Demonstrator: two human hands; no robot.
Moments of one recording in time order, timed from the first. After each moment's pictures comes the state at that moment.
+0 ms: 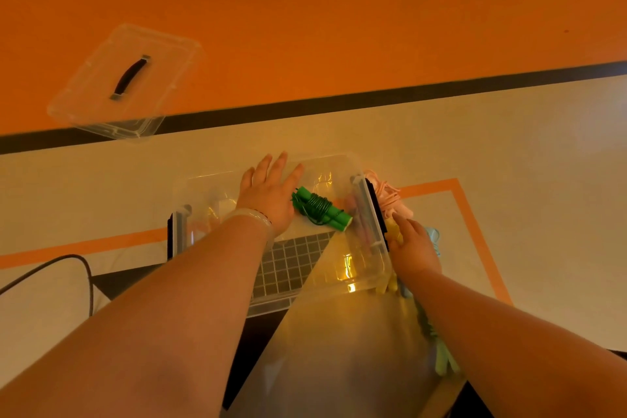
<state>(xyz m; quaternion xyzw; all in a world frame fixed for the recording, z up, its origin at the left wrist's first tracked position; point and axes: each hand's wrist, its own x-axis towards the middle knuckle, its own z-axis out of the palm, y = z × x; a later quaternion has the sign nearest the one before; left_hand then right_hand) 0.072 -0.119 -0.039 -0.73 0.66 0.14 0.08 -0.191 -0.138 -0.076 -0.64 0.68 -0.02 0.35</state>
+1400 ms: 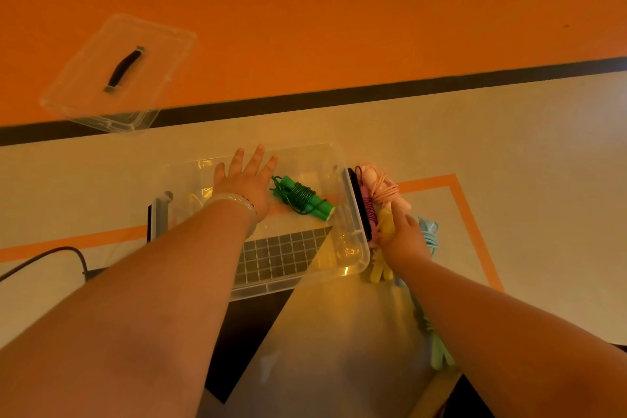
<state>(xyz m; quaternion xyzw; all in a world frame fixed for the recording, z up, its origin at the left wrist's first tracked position) 0.092 -0.124 -0.024 -0.76 0.59 0.21 0.20 -0.180 -0.149 -0.082 -0.62 0.70 -0.01 0.36</state>
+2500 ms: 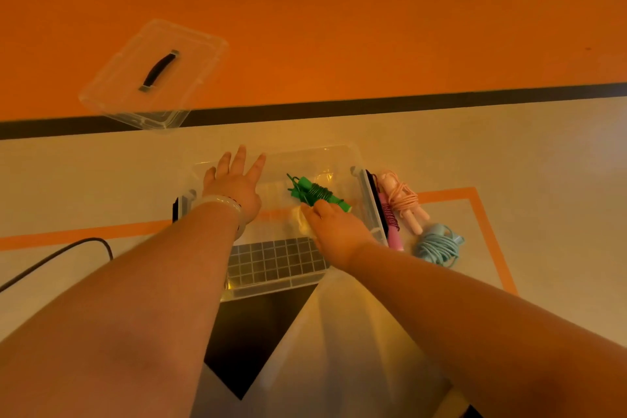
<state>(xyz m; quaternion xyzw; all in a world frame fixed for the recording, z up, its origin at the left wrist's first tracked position) 0.148 -0.092 -0.033 -0.81 0.55 0.17 0.15 -0.053 -0.123 -0.040 -0.92 0.32 0.17 0.16</state>
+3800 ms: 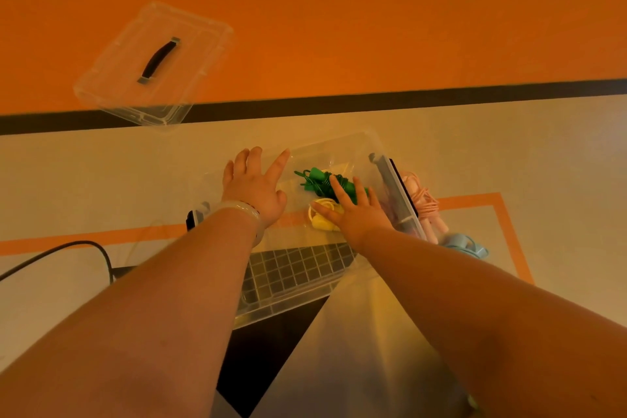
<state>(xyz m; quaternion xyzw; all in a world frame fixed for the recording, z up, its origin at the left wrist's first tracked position) 0.145 -0.117 -0.054 -0.81 0.57 0.15 0.08 -0.044 -0.183 -0.091 -0.89 0.31 0.33 0.05</state>
